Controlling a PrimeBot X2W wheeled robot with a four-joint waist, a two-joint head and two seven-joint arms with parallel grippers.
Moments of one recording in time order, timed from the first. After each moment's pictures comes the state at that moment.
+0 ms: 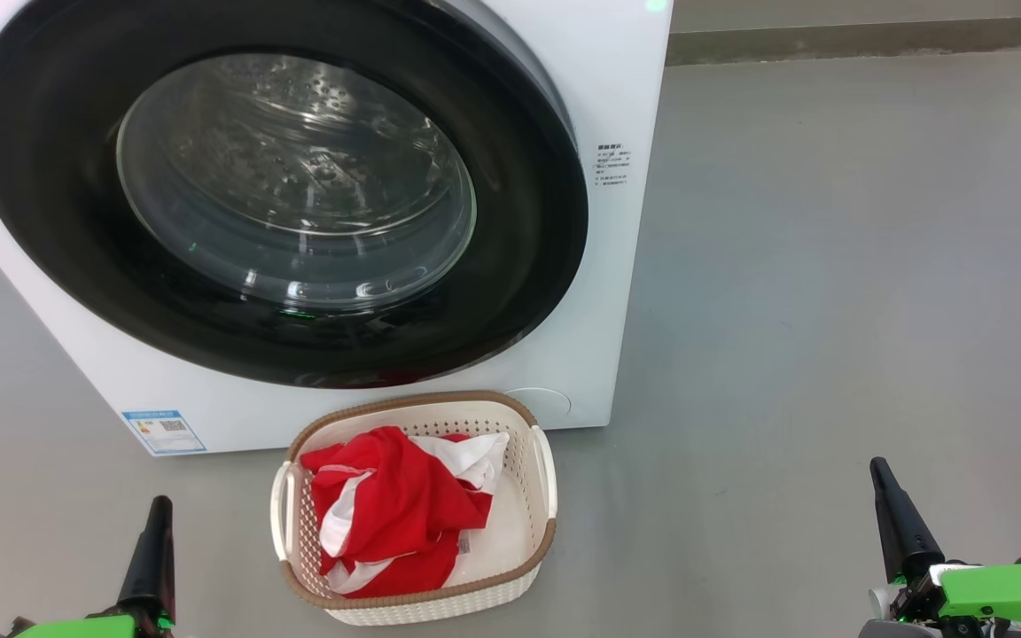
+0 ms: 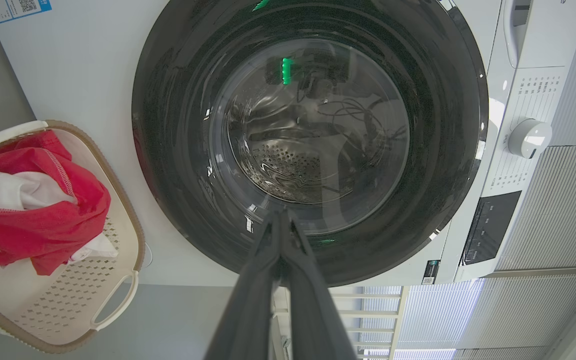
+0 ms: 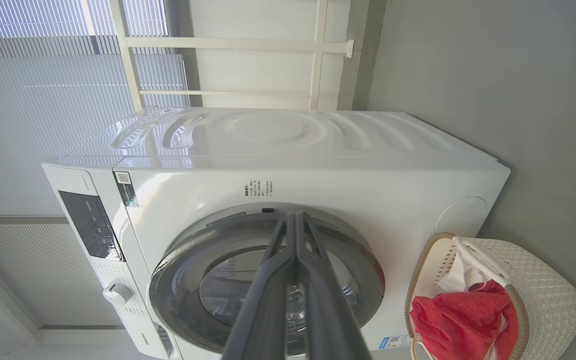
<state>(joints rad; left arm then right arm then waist) -0.07 0.03 0.08 0.26 -1.61 -0.13 0.11 -0.07 -0.05 -0.14 0.27 1.60 0.13 0.11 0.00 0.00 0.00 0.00</state>
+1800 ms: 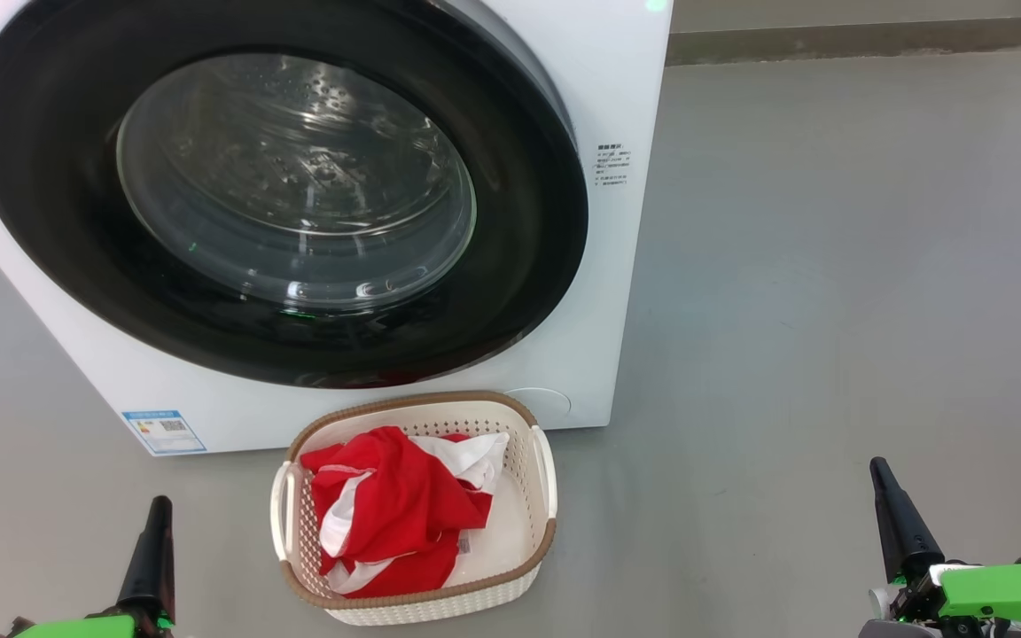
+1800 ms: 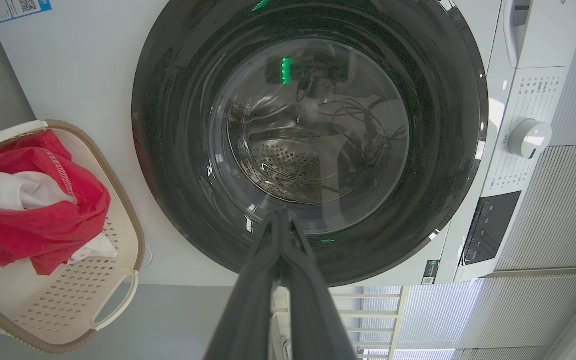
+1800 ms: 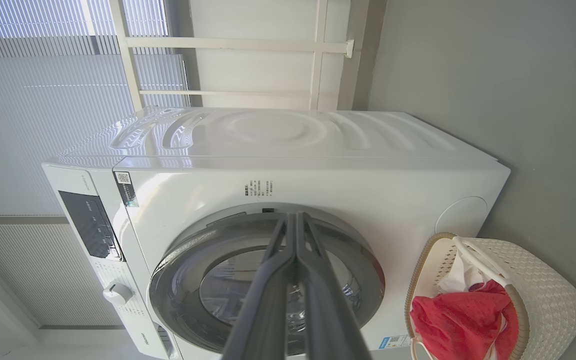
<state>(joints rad) -0.07 0.03 0.08 0.26 -1.61 -0.13 0.11 -0.07 -0.05 -0.14 0.27 1.60 0.13 0.11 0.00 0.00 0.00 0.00</state>
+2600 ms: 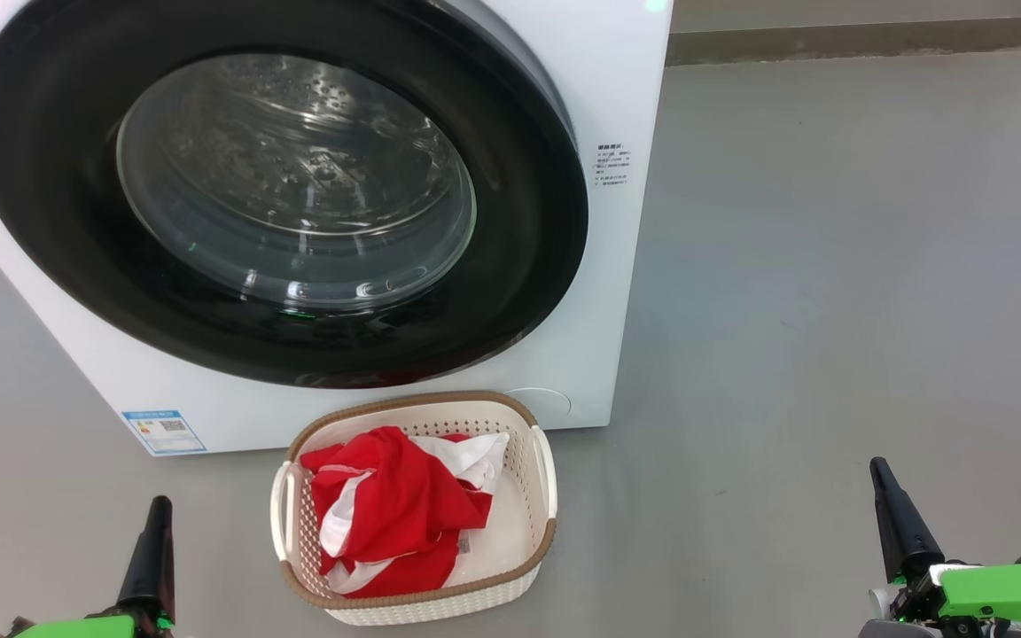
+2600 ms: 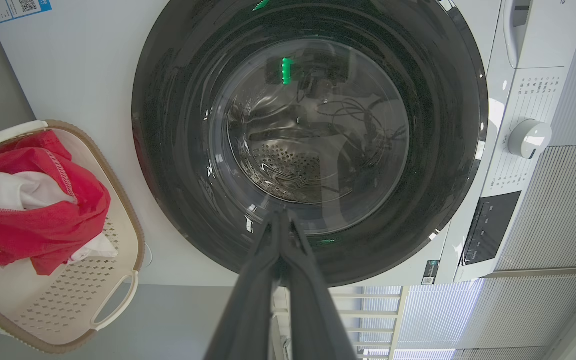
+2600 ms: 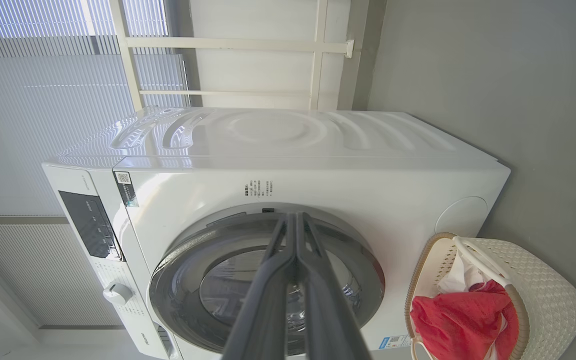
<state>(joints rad) -0.07 0.03 0.08 0.26 -1.61 -0.13 0.11 -0.07 -0.05 -0.14 0.27 1.60 0.13 0.11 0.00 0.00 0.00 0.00</state>
